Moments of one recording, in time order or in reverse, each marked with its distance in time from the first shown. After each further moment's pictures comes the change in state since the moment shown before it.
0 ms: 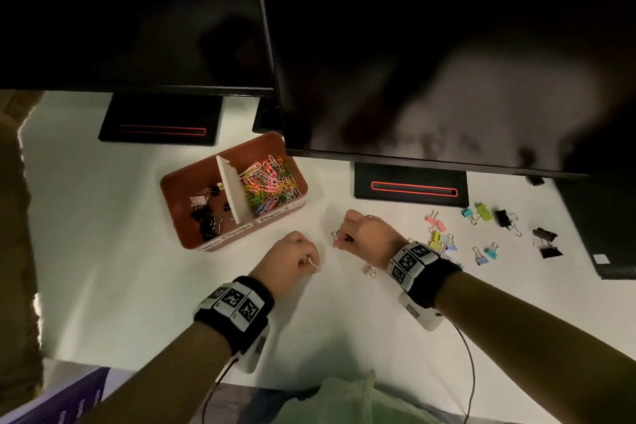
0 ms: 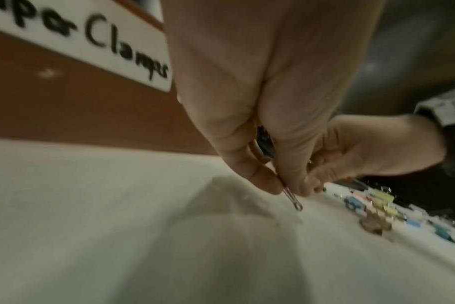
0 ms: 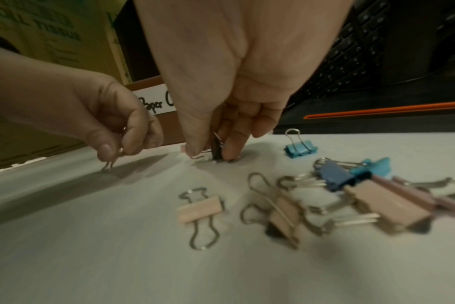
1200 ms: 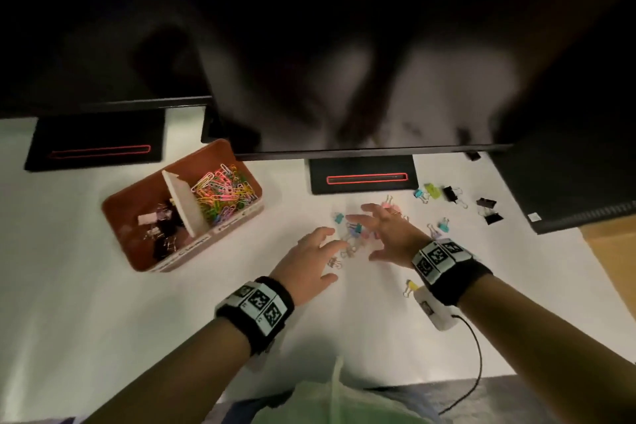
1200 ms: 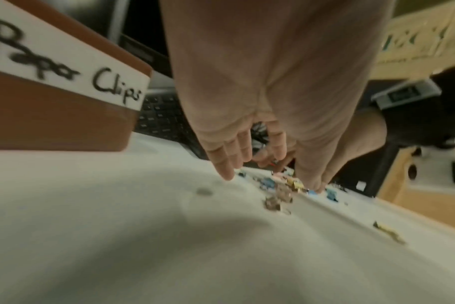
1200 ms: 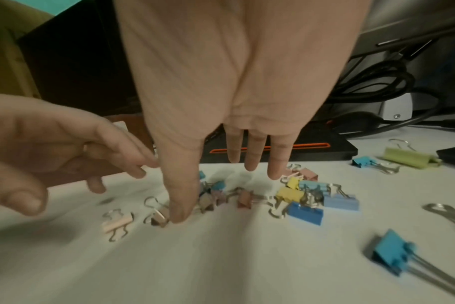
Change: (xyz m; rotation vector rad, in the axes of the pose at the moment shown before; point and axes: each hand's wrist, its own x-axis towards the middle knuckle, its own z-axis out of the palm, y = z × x) left_hand 0.018 0.062 0.044 0.358 -0.208 0.211; right_hand -0.072 0.064 0.003 0.067 0.023 0.245
